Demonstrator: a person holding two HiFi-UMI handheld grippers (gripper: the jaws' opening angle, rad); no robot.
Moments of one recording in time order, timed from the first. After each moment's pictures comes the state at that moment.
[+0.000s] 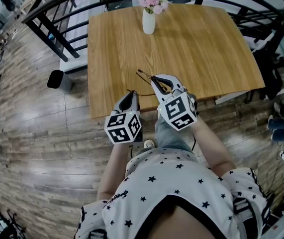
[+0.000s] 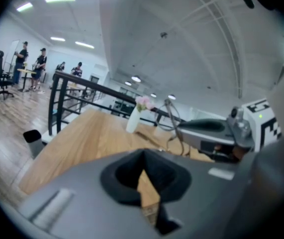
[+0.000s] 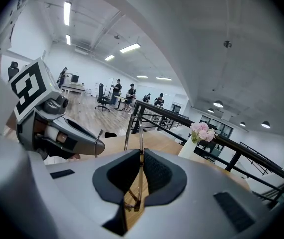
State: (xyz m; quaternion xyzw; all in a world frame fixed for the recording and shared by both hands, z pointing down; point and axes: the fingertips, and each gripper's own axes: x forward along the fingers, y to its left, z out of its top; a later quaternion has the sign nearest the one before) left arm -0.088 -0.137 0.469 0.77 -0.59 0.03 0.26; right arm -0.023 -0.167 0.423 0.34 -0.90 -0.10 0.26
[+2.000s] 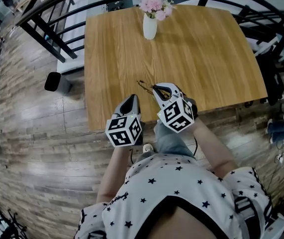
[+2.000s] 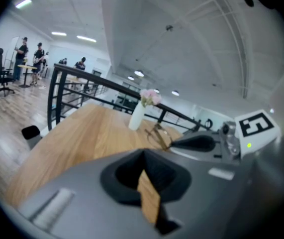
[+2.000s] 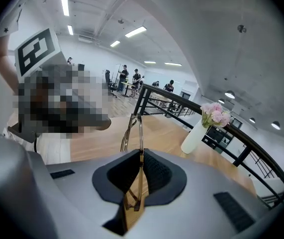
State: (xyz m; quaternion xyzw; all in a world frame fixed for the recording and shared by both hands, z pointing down) left arm -0.089 -0.197 0.491 0.76 -0.59 0.05 0.28; right arm -0.021 -0.226 0.492 0.30 -0.89 -0.08 0.34
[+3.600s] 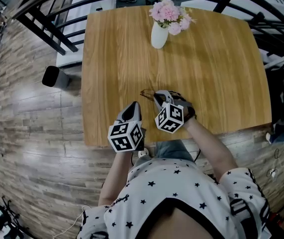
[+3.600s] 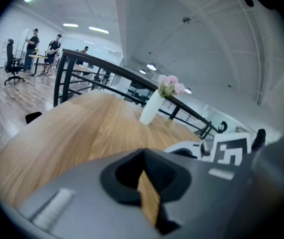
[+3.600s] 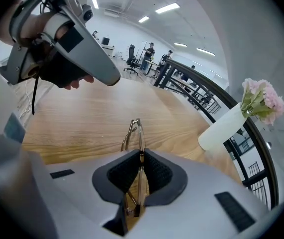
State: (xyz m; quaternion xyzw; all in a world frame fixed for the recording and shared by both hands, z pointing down) left arm -0.096 -0.279 0.549 0.71 -0.61 0.05 0.34; right arm -0.028 -0.321 0.617 0.18 -0.85 -0.15 0.48
